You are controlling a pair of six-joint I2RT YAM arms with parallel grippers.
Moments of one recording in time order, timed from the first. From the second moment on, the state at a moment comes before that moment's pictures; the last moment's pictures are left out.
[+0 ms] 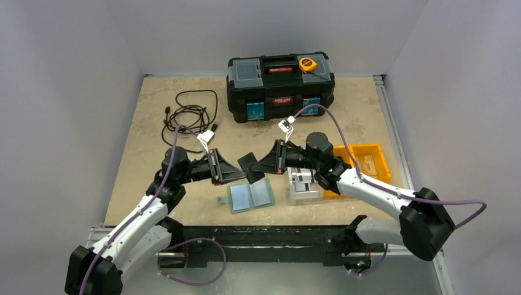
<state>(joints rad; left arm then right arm) -0.40 0.79 0.40 0.22 0.83 -1.22 0.73 1.22 0.66 0.45 -0.65 0.96</state>
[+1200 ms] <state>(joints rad) -0.40 0.81 0.70 -0.54 0.64 -0.80 0.58 1.06 0.93 -0.88 0.64 0.75</state>
